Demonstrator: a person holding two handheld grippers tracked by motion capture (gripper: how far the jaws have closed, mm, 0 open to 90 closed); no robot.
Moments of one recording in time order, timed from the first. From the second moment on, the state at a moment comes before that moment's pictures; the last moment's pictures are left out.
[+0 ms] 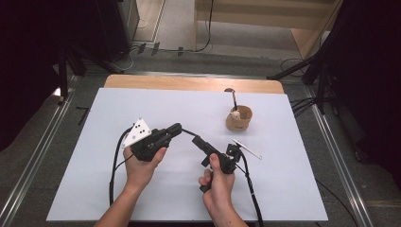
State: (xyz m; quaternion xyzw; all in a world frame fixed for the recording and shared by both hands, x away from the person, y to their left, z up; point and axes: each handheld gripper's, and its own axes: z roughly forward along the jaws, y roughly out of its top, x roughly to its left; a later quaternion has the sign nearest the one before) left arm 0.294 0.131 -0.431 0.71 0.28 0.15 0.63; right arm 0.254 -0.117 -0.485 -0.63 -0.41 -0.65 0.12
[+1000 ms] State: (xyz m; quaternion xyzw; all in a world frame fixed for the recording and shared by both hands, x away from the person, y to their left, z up) left arm 0.289 0.127 -0.432 0.71 0.26 0.15 0.64; right arm 0.292 -0.107 -0.503 -0.70 -0.30 -0.61 0.22
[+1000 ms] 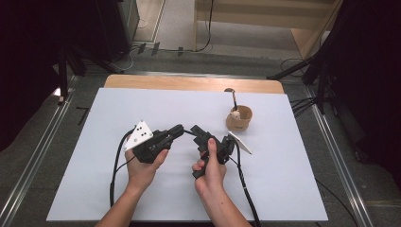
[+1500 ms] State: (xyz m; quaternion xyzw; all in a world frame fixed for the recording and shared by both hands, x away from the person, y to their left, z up) left arm 0.289 0.126 -0.435 0.72 0.26 0.14 0.63; right arm 0.296 -0.112 -0.506 -0.68 -0.29 -0.62 0.24
